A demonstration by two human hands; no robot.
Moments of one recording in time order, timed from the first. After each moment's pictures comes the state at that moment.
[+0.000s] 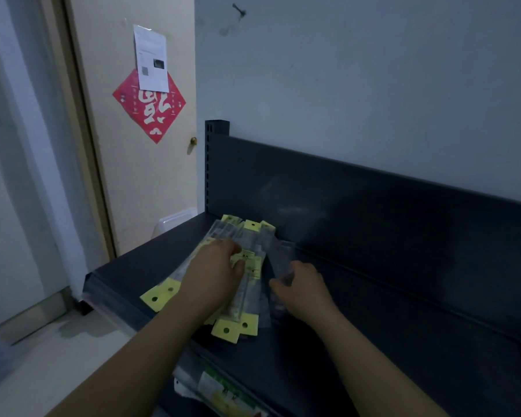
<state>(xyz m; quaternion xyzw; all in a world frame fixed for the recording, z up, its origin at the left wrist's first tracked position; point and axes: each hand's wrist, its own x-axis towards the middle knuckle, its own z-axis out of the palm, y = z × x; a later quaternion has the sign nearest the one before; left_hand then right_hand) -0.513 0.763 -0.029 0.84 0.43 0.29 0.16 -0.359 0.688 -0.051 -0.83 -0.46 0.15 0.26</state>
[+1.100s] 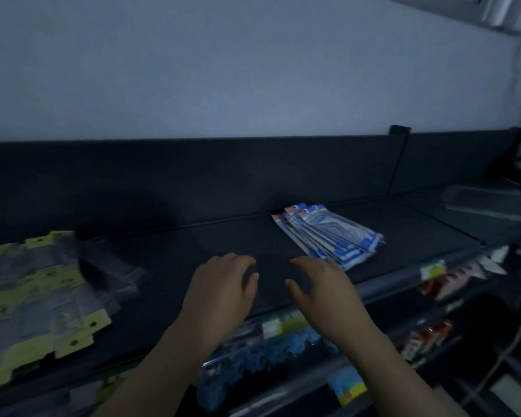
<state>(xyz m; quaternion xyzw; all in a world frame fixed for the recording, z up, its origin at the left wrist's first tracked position) -0.476 0.572 -0.015 0.95 -0.07 0.24 0.19 -0.447 0.394 -0.011 -0.96 -0.19 -0.11 0.20</state>
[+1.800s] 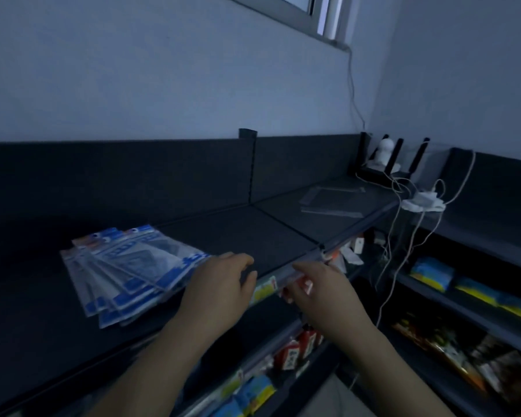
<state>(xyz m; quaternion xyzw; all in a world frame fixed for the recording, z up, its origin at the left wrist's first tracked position) -0.322 0.243 -0.012 0.92 -0.21 0.22 0.25 -0.360 0.060 0.001 -0.97 -0.03 -0.14 0.17</state>
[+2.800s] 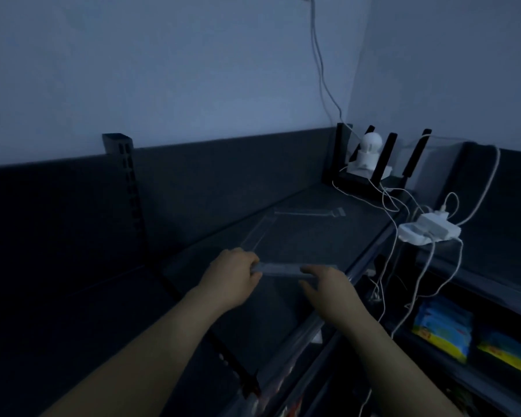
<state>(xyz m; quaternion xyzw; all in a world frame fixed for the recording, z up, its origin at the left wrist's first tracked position) 0.046 -0.025 -0.027 0.94 -0.26 0.05 0.21 -0.027 -0.206 -0.026 -0.96 0.06 -0.10 0.24</state>
